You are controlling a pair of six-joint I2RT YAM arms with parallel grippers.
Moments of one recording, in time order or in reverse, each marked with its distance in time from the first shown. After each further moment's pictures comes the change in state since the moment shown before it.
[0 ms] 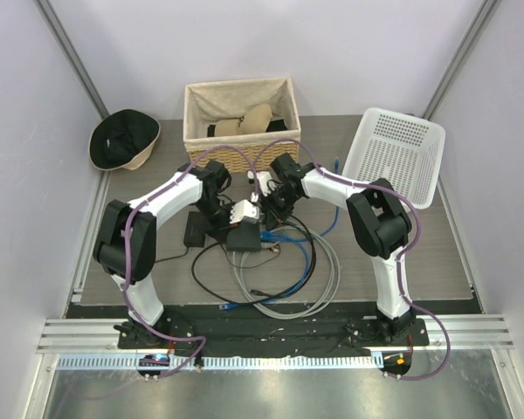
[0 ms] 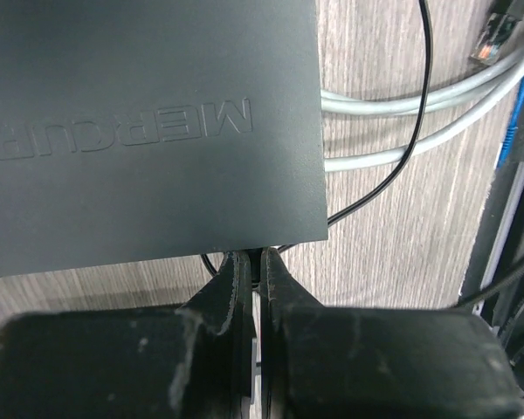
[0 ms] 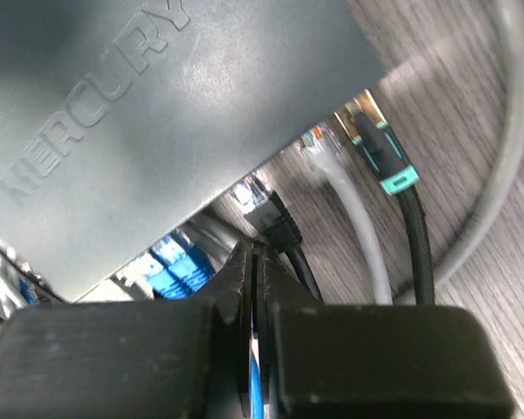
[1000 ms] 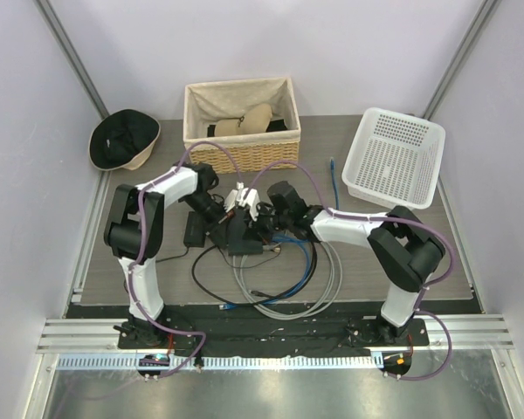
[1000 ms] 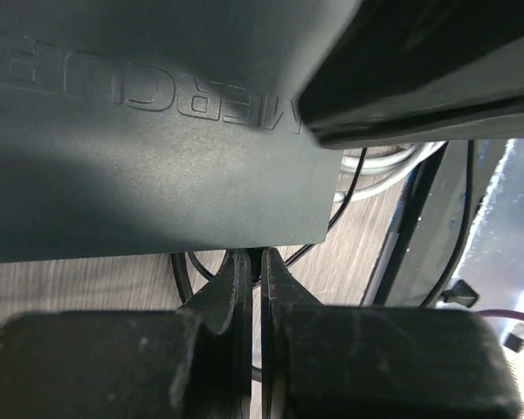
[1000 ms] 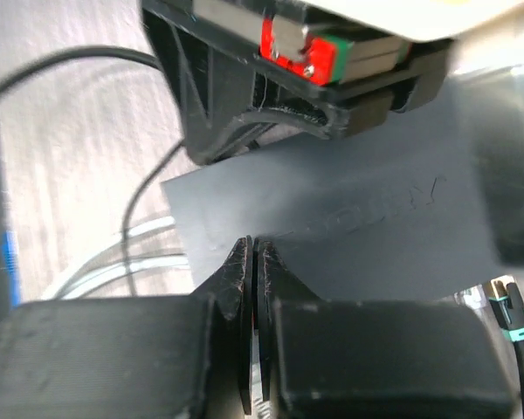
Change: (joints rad) left arm 0.127 0.170 0.031 -0.038 0.246 -0.262; right arm 0.190 -0.347 -0.527 0.784 -0.022 -0.015
